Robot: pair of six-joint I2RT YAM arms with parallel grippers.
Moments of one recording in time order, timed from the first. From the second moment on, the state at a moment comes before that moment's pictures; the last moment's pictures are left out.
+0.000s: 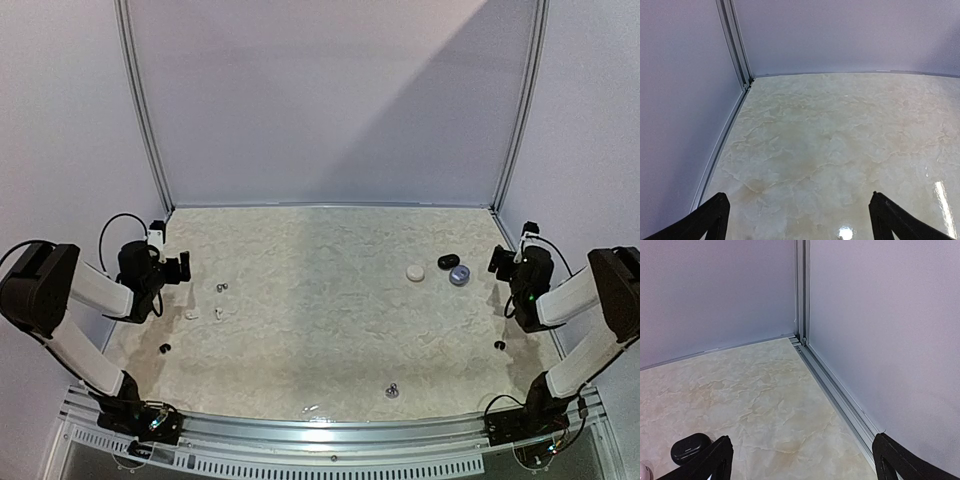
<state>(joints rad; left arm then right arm) -0.03 1.56 0.40 0.86 -0.14 0.07 0.04 1.54 0.33 1.02 0.39 0.10</state>
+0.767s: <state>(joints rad) -0.03 1.26 0.79 0.35 0.16 0.05 0.19 1.72 1.37 -0.42 0.18 0.37</state>
